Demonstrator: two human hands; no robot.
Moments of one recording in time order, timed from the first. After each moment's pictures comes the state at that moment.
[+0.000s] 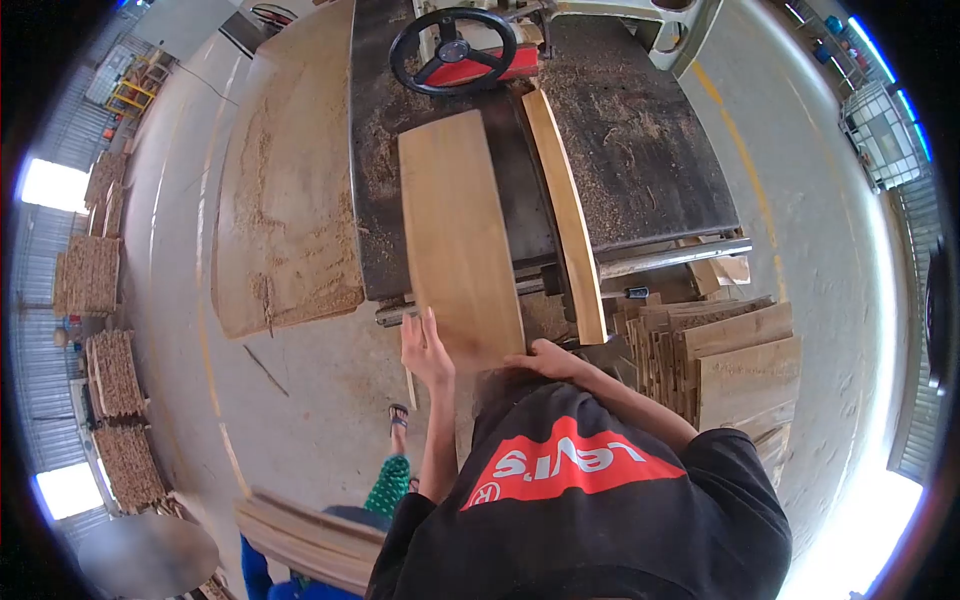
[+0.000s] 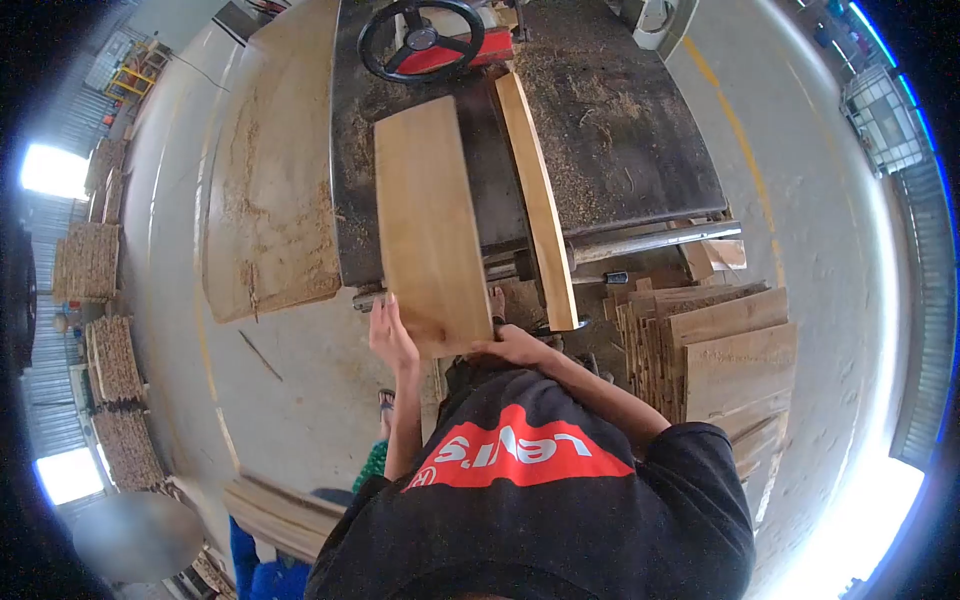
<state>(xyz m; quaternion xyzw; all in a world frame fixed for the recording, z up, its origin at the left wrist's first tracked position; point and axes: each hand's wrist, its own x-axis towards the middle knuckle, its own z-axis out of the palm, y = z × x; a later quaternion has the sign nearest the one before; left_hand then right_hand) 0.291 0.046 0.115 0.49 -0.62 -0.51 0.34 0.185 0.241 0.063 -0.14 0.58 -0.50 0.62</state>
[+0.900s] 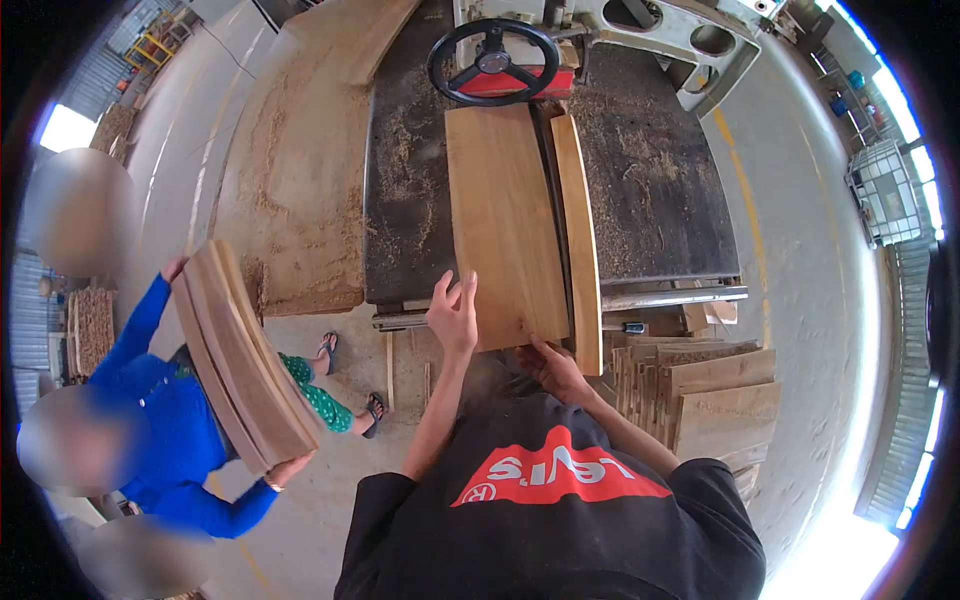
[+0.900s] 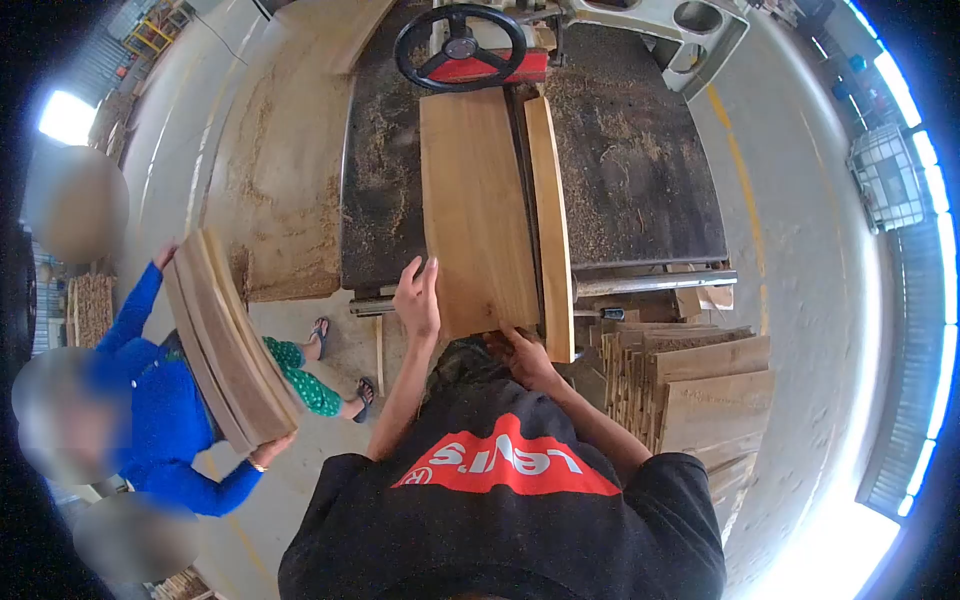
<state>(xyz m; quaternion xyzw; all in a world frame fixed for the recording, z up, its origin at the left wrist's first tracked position) 0.207 0.032 0.110 0.42 -0.66 -0.55 0.30 0.176 0.244 0.040 0.19 0.41 -0.73 0.50</state>
